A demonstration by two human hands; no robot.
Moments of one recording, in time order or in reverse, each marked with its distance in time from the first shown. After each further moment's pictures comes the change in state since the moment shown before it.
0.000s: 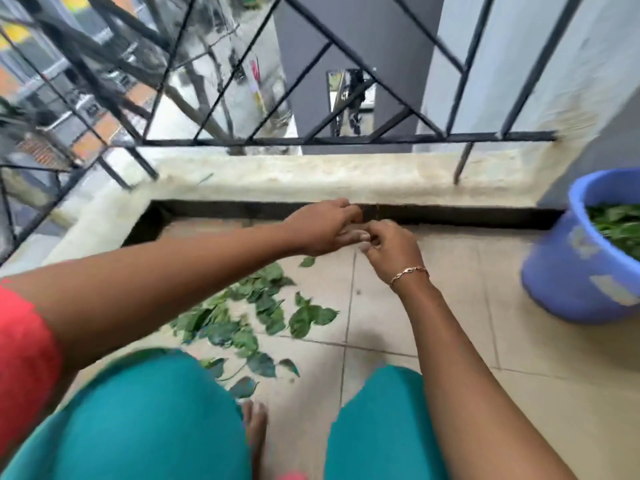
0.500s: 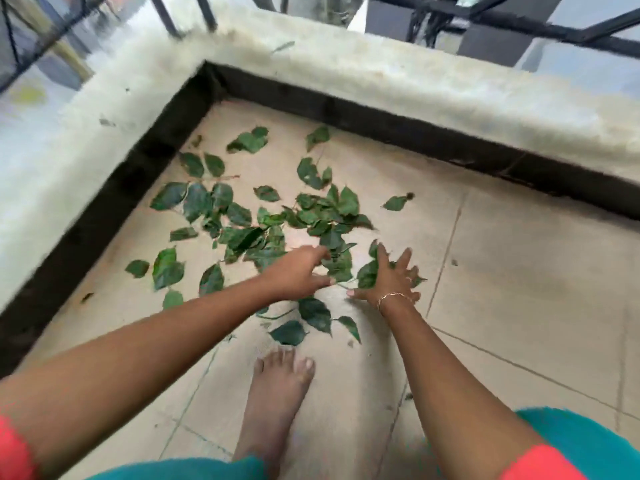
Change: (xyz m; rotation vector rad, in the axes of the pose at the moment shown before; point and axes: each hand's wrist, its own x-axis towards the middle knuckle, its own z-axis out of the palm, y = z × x) left_hand -0.136 -0.130 0.209 -0.581 -0.178 -0.531; right_hand -0.016 0.014 0.254 -0.248 -0.621 0.451
